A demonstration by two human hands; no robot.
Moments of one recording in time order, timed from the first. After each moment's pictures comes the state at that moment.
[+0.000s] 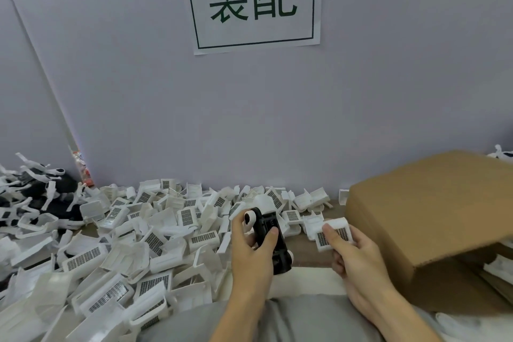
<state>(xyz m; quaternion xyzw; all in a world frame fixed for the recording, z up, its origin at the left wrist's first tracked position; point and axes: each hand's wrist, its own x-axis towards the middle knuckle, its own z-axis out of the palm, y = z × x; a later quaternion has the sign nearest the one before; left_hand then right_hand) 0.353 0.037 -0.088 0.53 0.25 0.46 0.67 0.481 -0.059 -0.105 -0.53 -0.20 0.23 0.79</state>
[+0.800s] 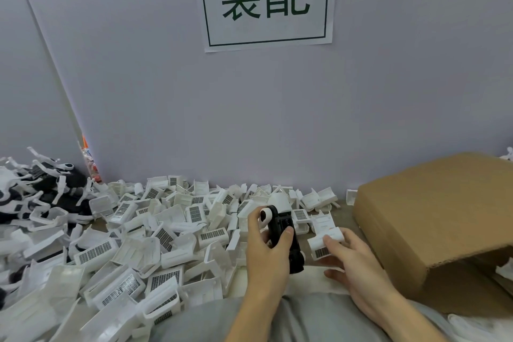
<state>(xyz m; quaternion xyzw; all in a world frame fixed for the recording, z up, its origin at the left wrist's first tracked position) 0.354 0.034 -0.086 0.55 0.23 0.45 0.66 0.464 -0.057 -0.100 -0.60 -0.23 0.28 0.71</state>
